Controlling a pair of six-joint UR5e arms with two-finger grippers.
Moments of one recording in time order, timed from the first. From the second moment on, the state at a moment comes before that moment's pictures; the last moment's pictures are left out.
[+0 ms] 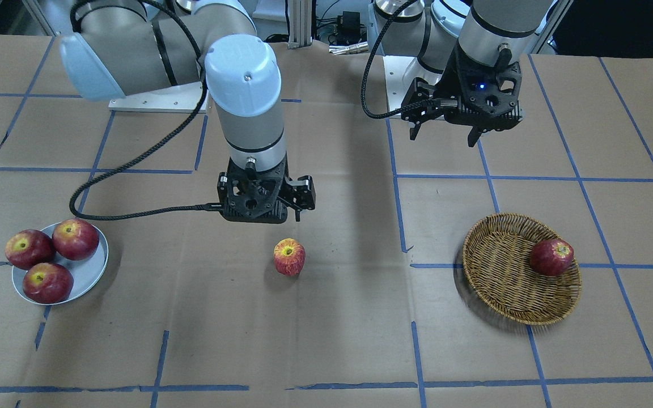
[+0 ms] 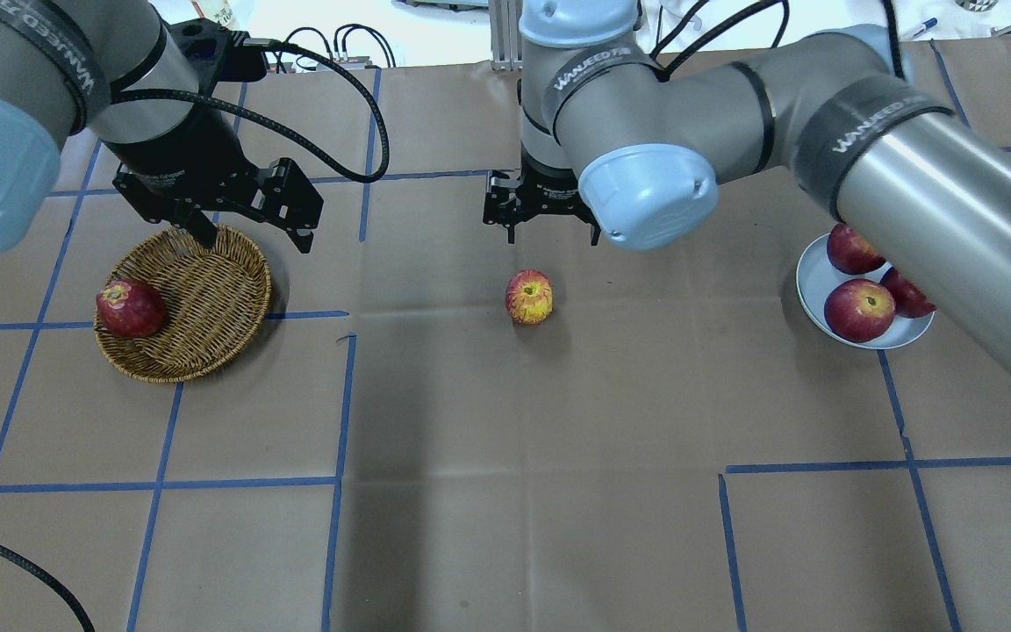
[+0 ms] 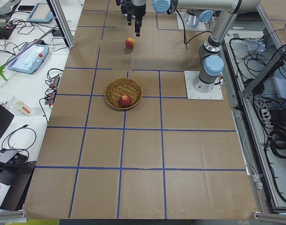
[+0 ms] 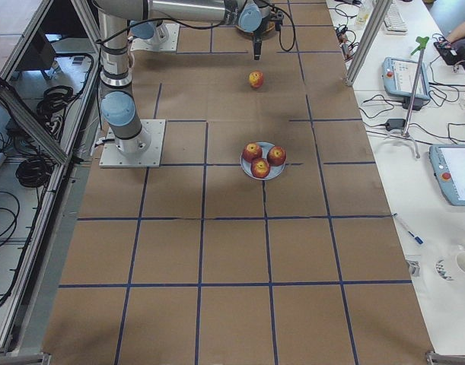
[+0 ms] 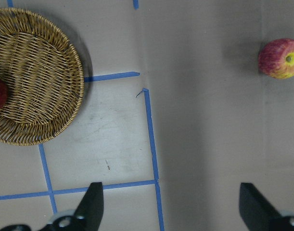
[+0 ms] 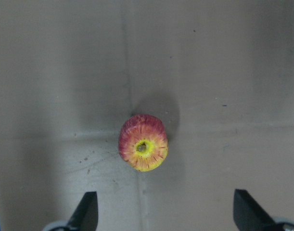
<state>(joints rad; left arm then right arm) -1.59 -1.53 -1.61 -1.57 1.56 0.09 1.91 -1.23 1.55 -1.95 -1.55 0.42</state>
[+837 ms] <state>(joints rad) -1.60 -1.55 -1.61 -1.58 1.58 0.10 1.95 -1.04 1.60 -2.15 -1.55 0.43</state>
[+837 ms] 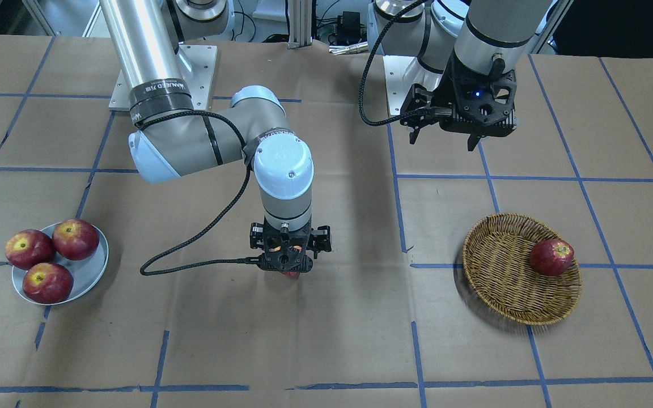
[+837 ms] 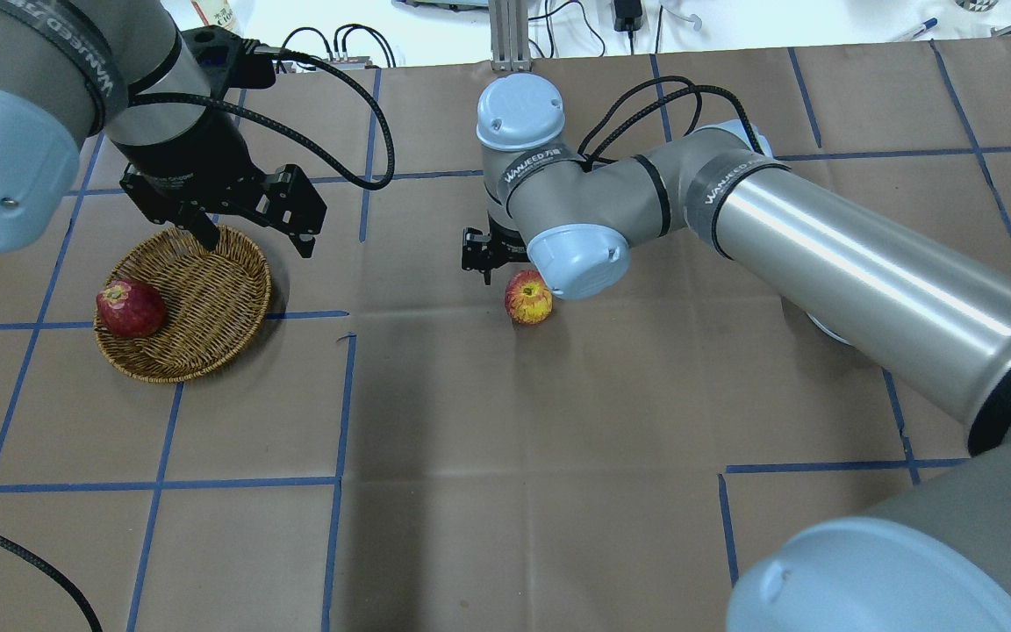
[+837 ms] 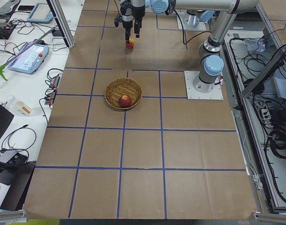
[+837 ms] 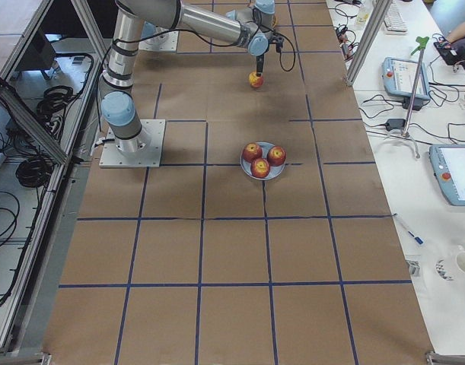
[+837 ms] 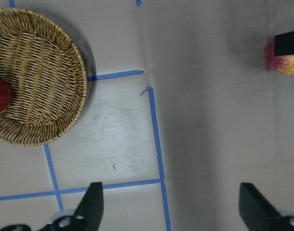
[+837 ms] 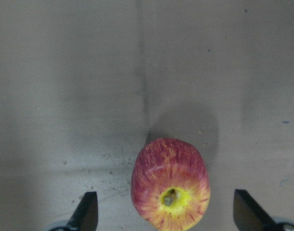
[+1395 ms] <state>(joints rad) -1.60 -1.56 -1.61 -1.54 1.64 0.16 1.94 -1.01 1.63 -2.20 -1.56 0.42</state>
